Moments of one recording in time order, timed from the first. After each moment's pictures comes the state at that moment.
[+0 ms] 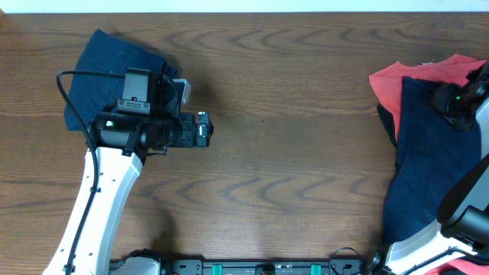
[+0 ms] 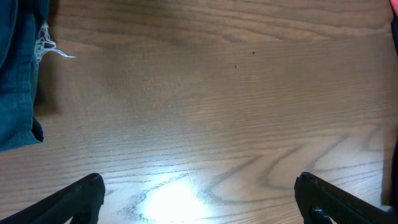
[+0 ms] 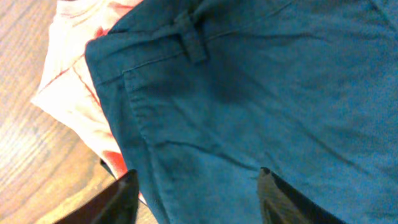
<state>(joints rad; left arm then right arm) -0.16 1.32 1.21 -1.01 0.29 -0.15 -0.48 1.86 1.42 -0.74 -0.12 0.28</state>
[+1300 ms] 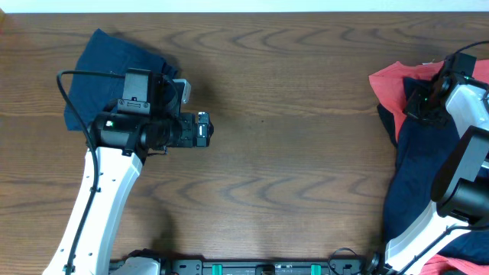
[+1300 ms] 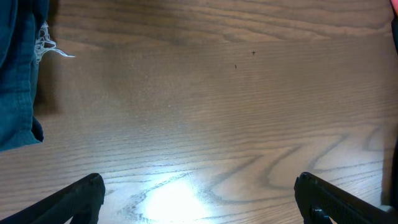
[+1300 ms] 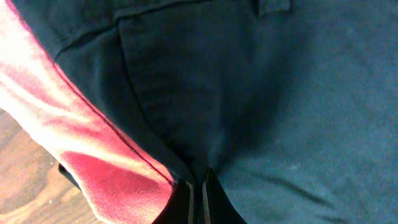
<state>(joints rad) -0.16 1.32 1.21 -1.01 0.29 -0.15 -0.36 2.01 1.42 -0.73 -0.01 0.26</state>
